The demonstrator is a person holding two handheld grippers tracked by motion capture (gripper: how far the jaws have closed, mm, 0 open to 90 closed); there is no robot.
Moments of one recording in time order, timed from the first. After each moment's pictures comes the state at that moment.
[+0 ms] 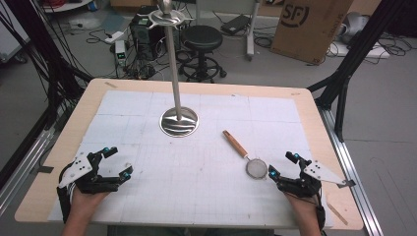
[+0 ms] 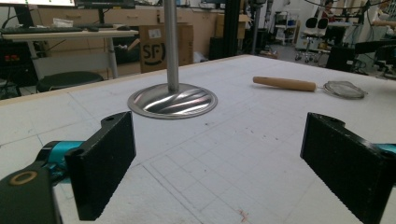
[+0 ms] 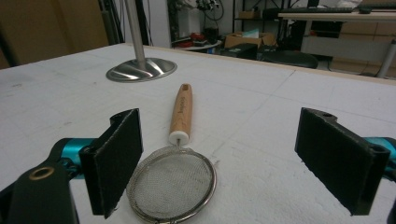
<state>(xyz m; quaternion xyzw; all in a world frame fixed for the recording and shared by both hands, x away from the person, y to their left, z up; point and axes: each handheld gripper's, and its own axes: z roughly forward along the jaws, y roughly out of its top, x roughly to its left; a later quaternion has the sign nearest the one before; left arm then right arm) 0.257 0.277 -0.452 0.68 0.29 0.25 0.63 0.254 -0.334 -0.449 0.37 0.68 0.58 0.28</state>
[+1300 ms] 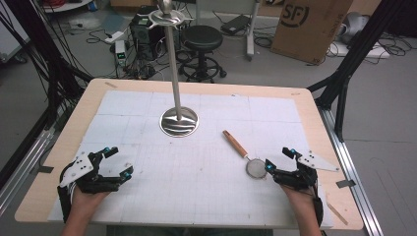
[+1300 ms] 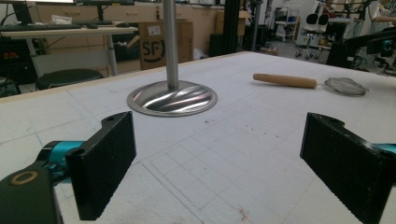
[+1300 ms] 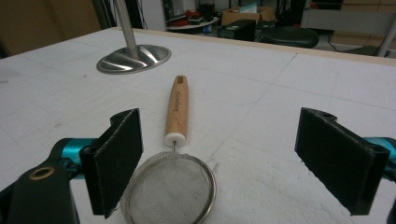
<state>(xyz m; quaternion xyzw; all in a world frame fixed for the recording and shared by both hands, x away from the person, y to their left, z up) 0.258 0.276 -0.451 0.68 0.29 0.25 0.62 0.271 -0.323 -0.434 0.40 0.69 0.54 0.25</state>
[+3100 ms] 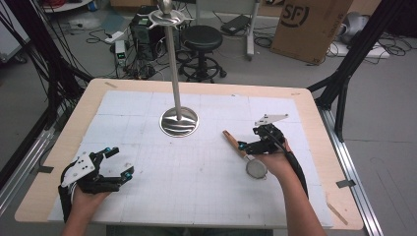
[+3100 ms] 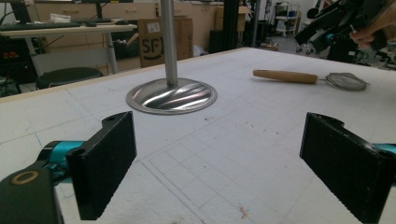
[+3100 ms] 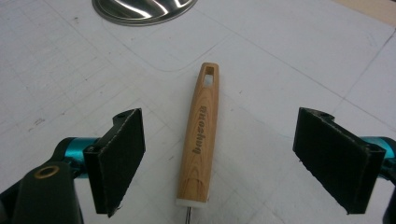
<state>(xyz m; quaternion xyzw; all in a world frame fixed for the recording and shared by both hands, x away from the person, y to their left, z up) 0.258 0.274 -0.451 0.69 0.28 0.25 0.62 0.369 -0.243 -0.390 0.37 0.84 0.38 0.15</state>
